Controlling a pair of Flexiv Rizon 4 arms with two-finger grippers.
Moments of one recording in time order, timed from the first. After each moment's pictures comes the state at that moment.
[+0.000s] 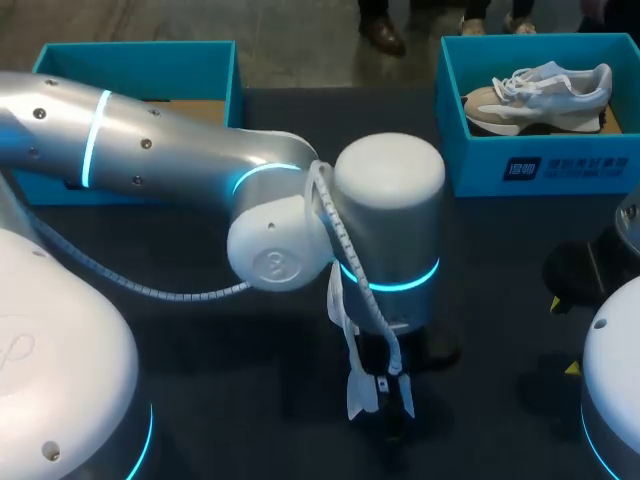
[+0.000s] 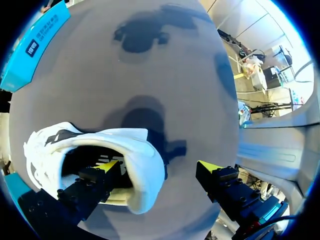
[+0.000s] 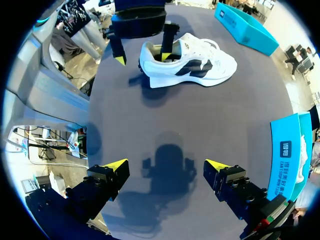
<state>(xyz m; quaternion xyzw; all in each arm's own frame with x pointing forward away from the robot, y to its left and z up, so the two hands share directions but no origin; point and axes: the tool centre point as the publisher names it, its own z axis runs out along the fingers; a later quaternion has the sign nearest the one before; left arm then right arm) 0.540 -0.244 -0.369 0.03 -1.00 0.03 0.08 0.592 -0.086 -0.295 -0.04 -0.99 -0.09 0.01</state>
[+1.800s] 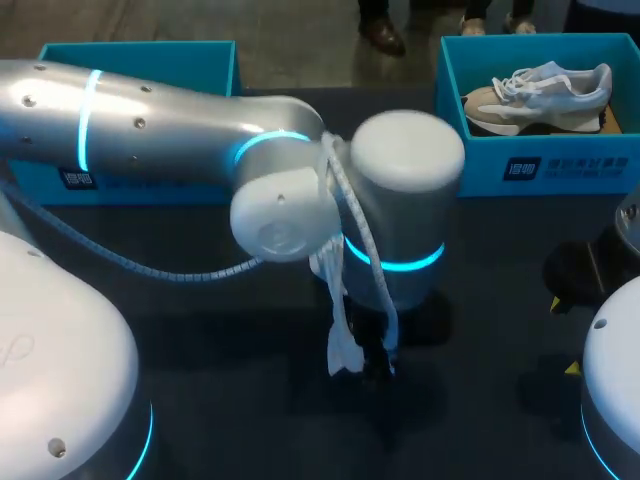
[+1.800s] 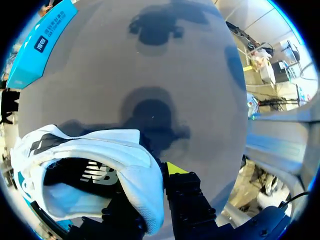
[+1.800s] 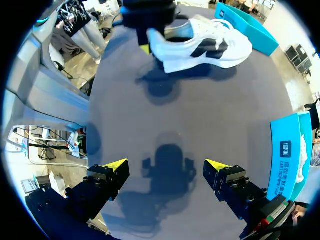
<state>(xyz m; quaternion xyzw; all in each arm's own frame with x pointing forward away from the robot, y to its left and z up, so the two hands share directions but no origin) 0.580 -0.221 -0.343 0.02 -1.00 -0.02 0.04 0.592 -0.086 -0.295 -0.04 -0.99 -0.09 0.01</state>
